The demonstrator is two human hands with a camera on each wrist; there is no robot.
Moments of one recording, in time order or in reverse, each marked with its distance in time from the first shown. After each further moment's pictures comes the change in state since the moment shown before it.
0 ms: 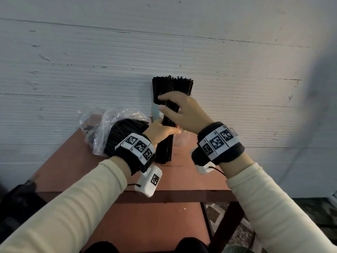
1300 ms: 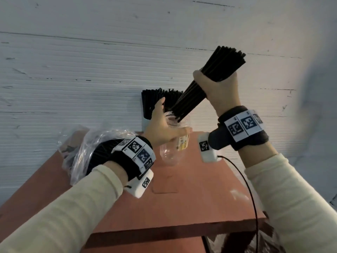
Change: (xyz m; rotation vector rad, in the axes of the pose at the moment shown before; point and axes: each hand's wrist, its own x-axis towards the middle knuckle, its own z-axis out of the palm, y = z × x) left_hand 0.047 0.042 0.009 0.213 0.092 0.275; right_hand 0.042 0.030 -0.082 0.462 0.609 0.305
